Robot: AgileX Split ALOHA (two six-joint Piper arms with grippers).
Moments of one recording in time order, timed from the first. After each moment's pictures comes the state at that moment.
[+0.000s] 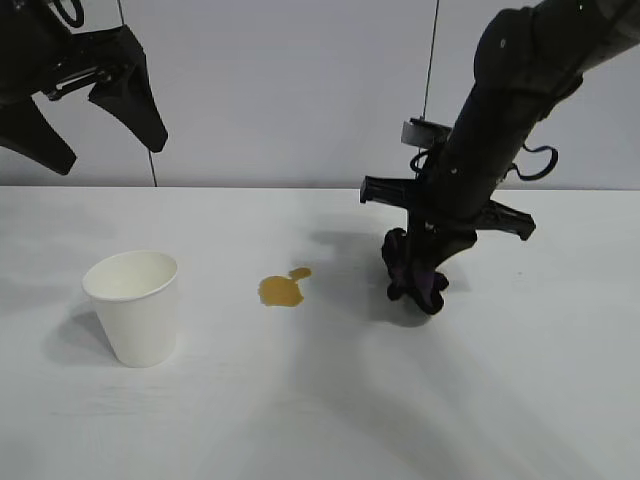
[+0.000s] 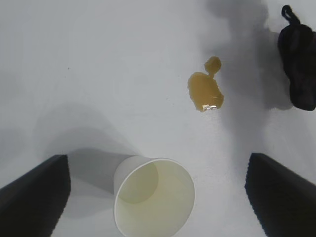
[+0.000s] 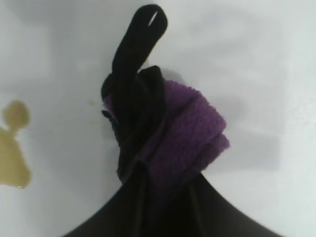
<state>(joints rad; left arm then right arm) -0.21 1.73 -1.31 -0.44 0.81 0.26 0.28 2.11 -1.54 0.21 0.71 0.15</state>
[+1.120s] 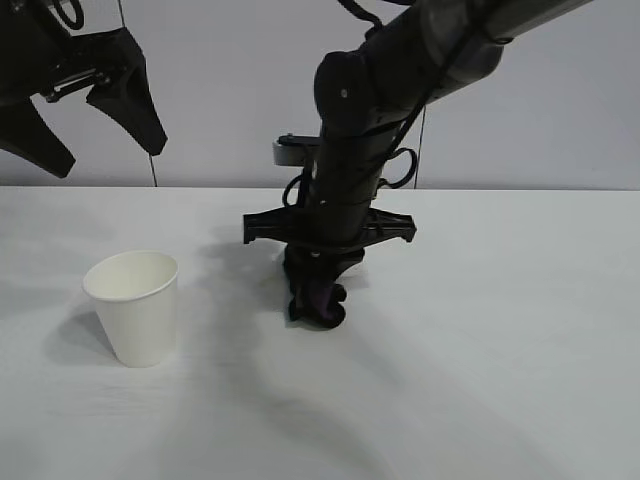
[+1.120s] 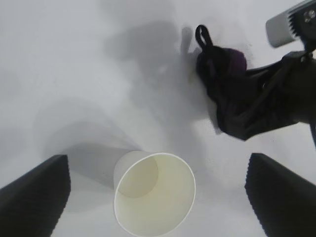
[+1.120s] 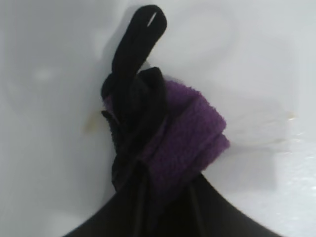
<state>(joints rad) -0.21 1.73 -1.31 -0.43 0.82 0.26 0.51 2.28 -1.67 -0.12 0.64 0.44</state>
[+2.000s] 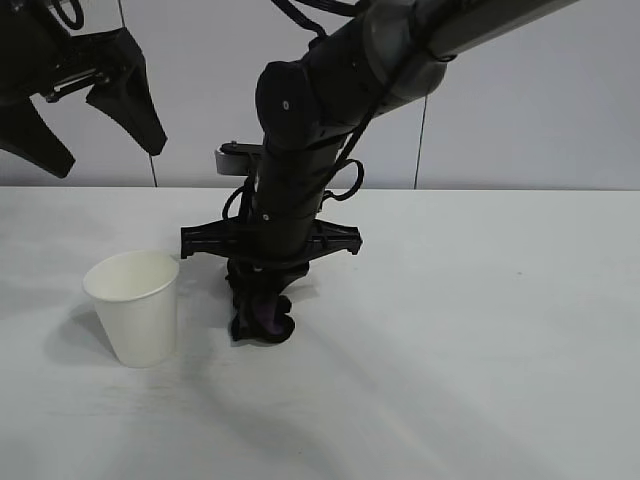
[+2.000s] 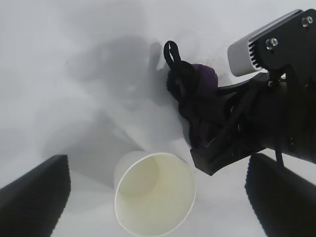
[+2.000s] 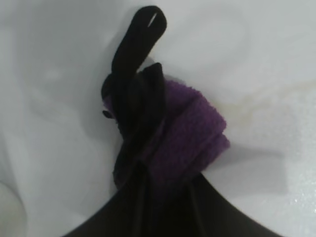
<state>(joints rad) -0.21 1.73 -1.31 -0.43 0.82 0.26 0.64 2.34 -1.75 -0.07 0.63 0.42</state>
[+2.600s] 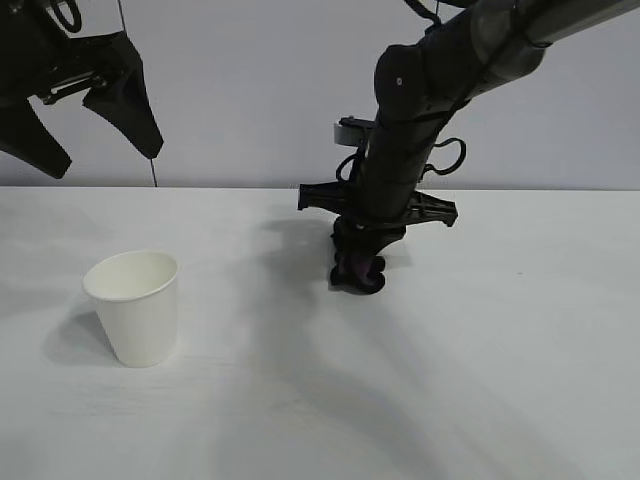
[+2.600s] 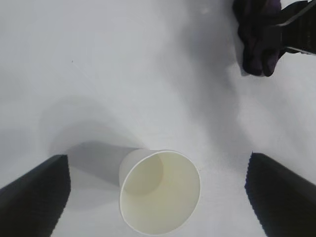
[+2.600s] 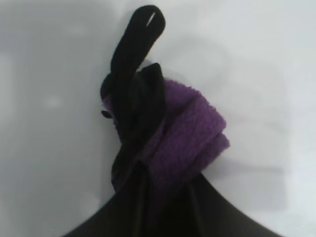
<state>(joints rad) -0.21 1.73 -1.31 -0.42 0.83 0.26 0.41 2.34 -1.76 -0.09 0.64 0.42</state>
